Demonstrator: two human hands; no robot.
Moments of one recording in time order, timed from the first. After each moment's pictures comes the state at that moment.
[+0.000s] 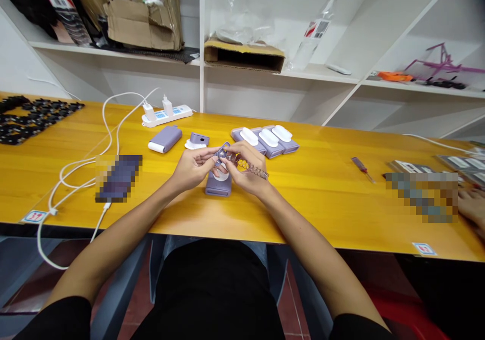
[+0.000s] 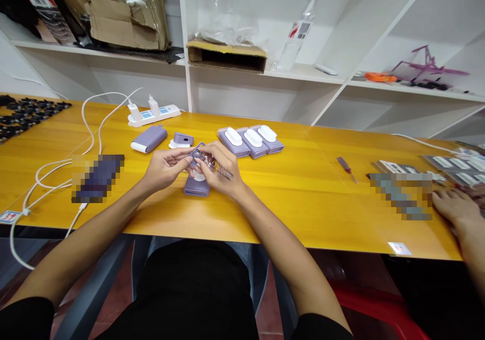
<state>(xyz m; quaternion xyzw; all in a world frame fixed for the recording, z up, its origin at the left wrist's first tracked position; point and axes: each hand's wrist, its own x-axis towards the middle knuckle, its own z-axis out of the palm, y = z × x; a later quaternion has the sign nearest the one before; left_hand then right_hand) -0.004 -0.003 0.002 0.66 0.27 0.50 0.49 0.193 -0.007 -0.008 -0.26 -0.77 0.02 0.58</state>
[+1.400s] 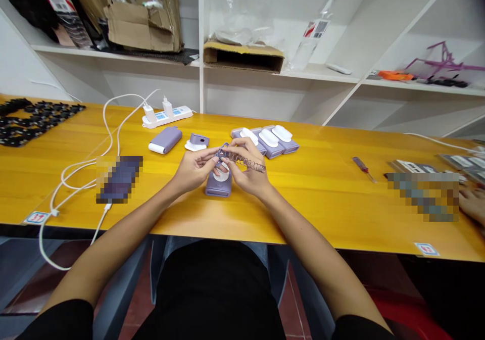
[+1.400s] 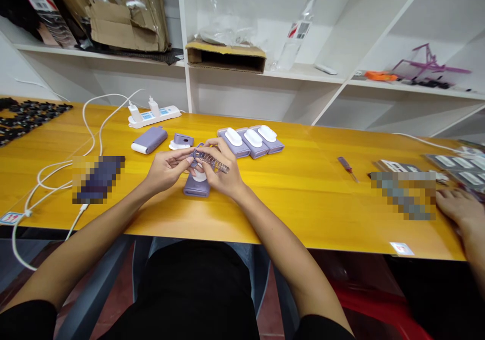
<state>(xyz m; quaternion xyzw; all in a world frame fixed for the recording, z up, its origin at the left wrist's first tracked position) -0.002 -0.003 -0.002 0.66 0.28 0.50 0.48 0.198 -0.004 -0.009 -0.28 -0.78 0.04 0.57</state>
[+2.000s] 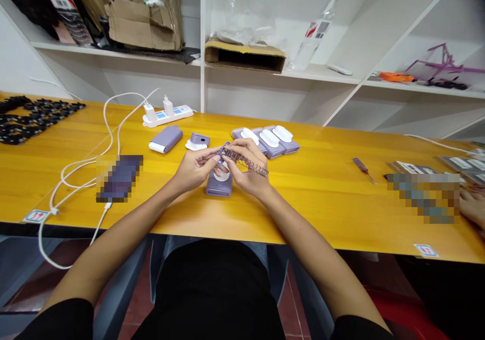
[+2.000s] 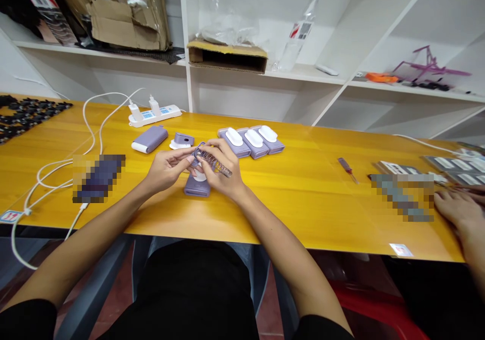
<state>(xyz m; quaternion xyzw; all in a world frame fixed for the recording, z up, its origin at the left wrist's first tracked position) -0.004 -0.004 0.002 0.67 0.28 0.49 0.48 0.193 -0.008 -0.007 -0.27 -0.76 0.00 0.59</state>
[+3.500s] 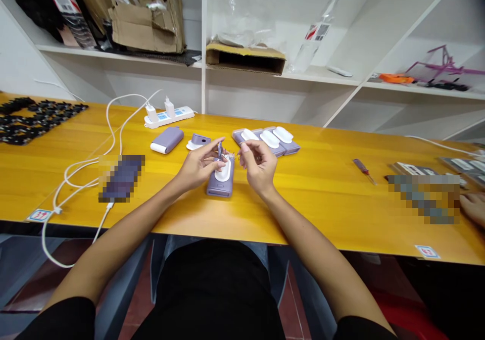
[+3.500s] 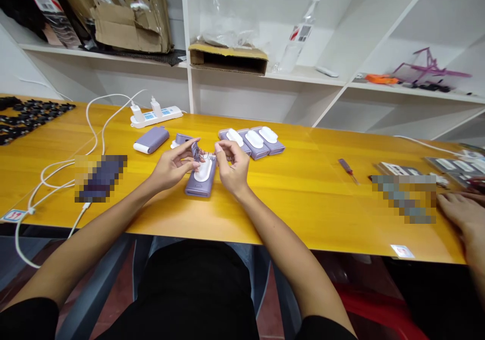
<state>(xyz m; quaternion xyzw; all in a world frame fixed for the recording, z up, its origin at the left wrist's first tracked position) -0.006 0.011 -0.013 0.69 0.26 0.49 0.47 0.194 -0.005 -0.012 -0.34 -0.61 0.19 0.69</state>
